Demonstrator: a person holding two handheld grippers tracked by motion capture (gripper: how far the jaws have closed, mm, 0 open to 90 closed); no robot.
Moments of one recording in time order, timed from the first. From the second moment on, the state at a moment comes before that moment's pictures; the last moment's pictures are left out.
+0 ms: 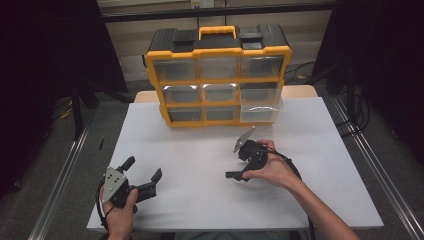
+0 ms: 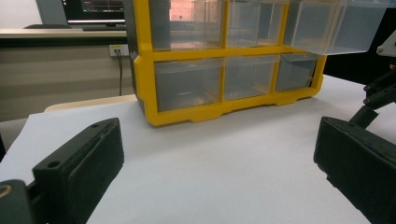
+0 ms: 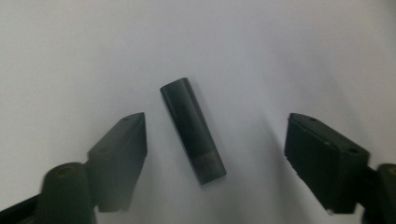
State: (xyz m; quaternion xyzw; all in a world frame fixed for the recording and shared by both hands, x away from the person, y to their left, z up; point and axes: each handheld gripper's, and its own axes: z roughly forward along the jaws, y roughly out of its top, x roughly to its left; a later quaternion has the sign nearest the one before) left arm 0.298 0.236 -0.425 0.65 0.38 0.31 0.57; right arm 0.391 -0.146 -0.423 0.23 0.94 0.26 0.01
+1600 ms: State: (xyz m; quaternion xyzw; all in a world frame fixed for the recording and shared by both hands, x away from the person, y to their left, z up) left arm 0.301 0.236 -0.426 0.66 0.38 0.30 0.58; right arm 0.389 -0.133 -0.425 0.21 0.96 0.20 0.00
